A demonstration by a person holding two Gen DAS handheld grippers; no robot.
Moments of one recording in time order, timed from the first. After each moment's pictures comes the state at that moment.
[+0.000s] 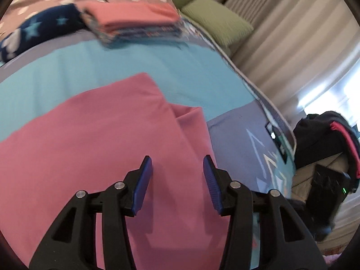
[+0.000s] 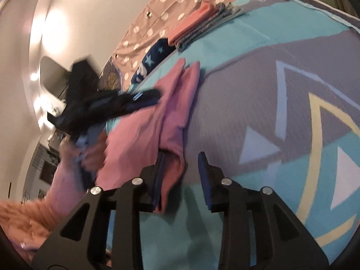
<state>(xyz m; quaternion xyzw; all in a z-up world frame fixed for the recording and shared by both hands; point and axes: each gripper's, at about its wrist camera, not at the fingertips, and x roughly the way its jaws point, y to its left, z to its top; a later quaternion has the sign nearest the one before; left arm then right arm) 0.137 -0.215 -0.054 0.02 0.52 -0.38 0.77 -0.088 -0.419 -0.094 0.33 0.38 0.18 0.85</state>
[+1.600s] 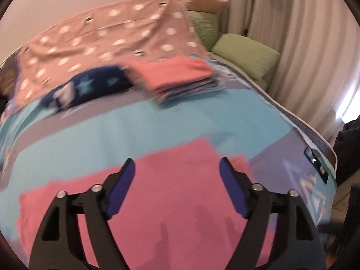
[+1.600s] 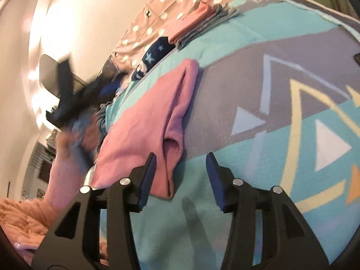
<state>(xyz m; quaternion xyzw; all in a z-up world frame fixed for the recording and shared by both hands) 0.112 -0.155 0.002 0.07 0.38 -0.24 0.89 -0.120 -0.409 -0.086 0.32 0.38 0.16 0.85</state>
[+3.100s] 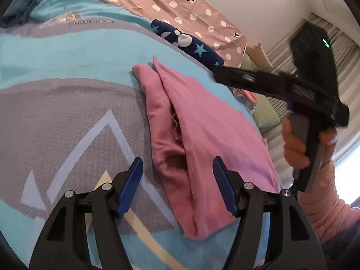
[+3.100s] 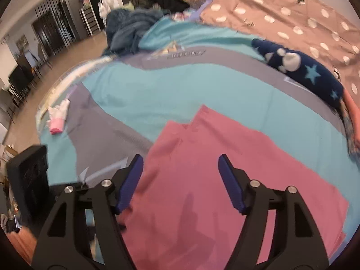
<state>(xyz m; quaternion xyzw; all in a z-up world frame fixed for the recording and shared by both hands) 0.018 0.190 -0.098 -0.26 0.41 -0.23 0.84 0.104 0.044 -0.012 -0.12 0.47 0.29 0.82</state>
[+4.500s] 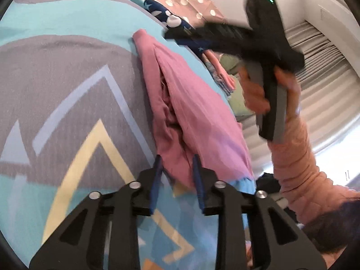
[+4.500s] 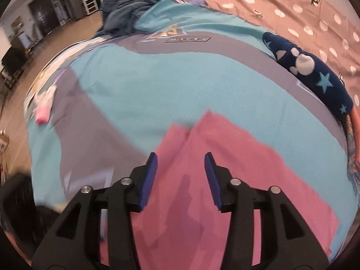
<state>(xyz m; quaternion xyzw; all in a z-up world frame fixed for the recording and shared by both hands) -0.003 0.199 -0.115 -0.31 0.44 -0.31 0.78 0.116 0.061 -0.026 -0.18 0.48 0.29 0.81</state>
